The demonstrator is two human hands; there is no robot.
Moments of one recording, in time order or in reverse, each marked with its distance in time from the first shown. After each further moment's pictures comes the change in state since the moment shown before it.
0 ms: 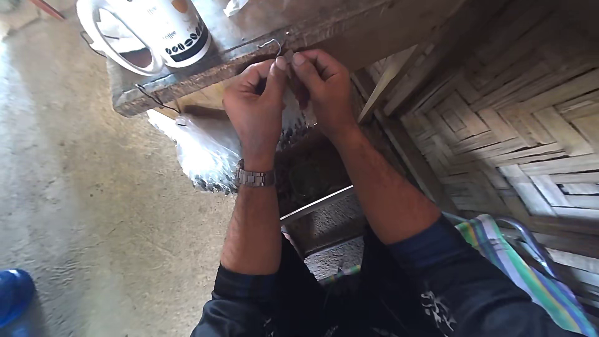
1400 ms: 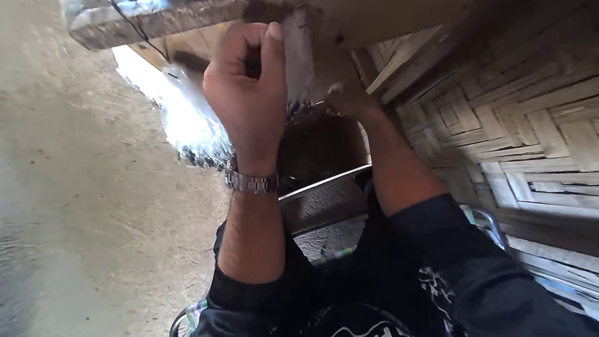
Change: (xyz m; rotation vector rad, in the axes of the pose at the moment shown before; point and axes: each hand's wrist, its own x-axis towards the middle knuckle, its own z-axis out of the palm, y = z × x) left_hand -0.026 0.005 -0.034 0.109 0.153 0.055; right_hand -0.009 0.106 -0.082 -0.813 -0.386 0.727
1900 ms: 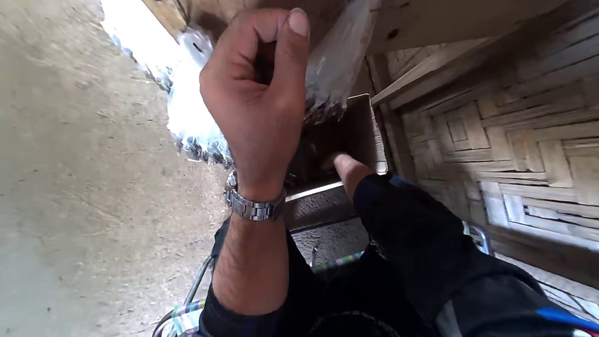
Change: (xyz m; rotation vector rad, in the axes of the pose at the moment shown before) left_hand -0.002 -0.022 -0.033 -0.221 0.035 -0.074; right_hand -0.007 0.110 0.156 -0.676 -0.587 0.447
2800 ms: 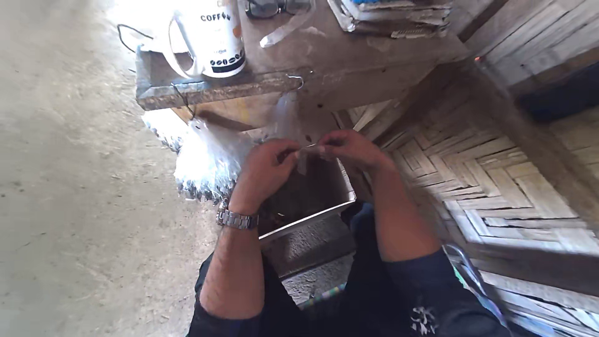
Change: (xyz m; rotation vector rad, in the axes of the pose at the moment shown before) left_hand -0.031 0.005 0.002 0.373 -0.733 -0.110; right_hand -0.223 0.055 -0.150 0.753 0.447 -0.968
